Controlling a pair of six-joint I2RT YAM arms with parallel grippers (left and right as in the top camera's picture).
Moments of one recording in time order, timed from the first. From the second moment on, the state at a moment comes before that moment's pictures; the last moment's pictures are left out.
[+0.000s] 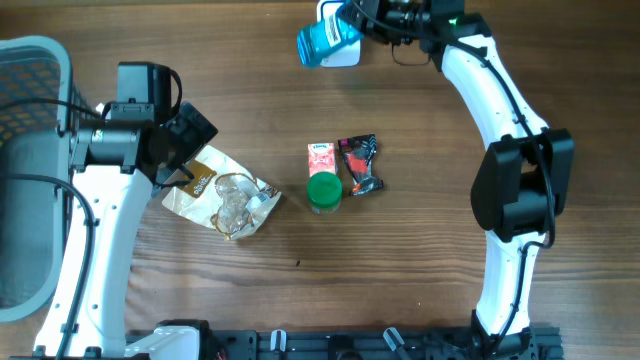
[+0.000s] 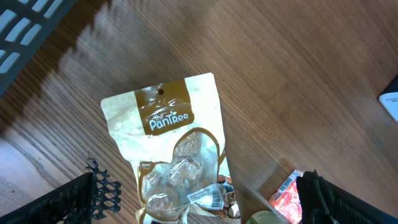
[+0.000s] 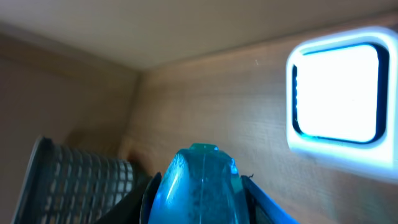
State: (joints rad) left arm -0.04 1.39 1.34 -1.13 -0.12 -0.82; right arm 0.21 2.24 1.99 -0.33 -0.73 0.59
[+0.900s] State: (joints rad) left arm -0.04 1.39 1.34 -1.13 -0.12 -0.82; right arm 0.19 2.43 1.98 0.16 -0.59 0.91
